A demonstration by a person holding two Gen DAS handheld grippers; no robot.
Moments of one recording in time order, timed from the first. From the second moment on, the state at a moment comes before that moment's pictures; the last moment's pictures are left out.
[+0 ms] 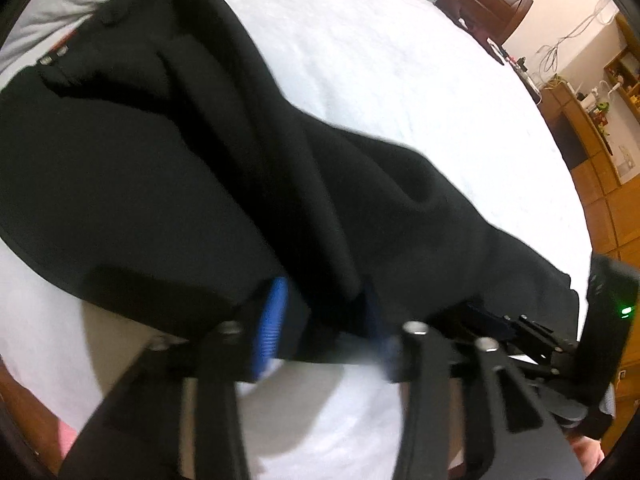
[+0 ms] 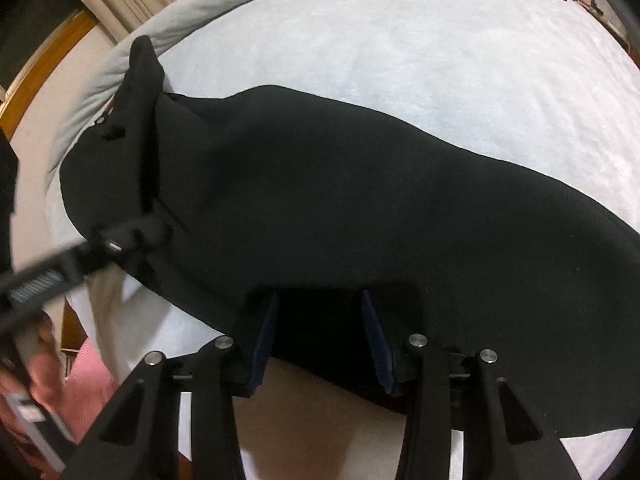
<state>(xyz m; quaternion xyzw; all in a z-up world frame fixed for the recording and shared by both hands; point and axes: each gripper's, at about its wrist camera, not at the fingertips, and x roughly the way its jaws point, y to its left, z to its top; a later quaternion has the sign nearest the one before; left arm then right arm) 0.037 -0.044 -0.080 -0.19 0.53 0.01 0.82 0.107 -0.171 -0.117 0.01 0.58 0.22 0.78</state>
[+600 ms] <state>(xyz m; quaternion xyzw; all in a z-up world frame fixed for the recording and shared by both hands) 0.048 0.094 -0.042 -0.21 0.50 0.10 0.83 0.192 -0.058 -0.062 0.04 0.57 0.35 0.74</state>
